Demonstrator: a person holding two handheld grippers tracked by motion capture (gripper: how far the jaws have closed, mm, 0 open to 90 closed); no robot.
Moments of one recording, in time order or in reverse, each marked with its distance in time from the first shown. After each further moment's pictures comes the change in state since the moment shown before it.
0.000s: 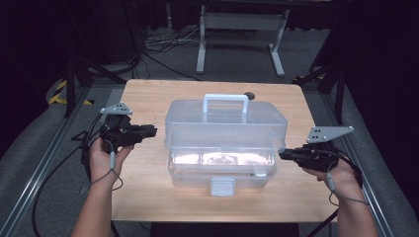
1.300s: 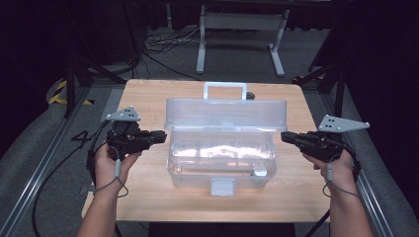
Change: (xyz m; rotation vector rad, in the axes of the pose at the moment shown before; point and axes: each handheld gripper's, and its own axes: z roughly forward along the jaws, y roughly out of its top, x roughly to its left) left arm -0.033 0.003 -0.006 -0.018 -0.068 0.046; right arm -0.012 0.011 -0.010 -0.252 -0.070 0.050
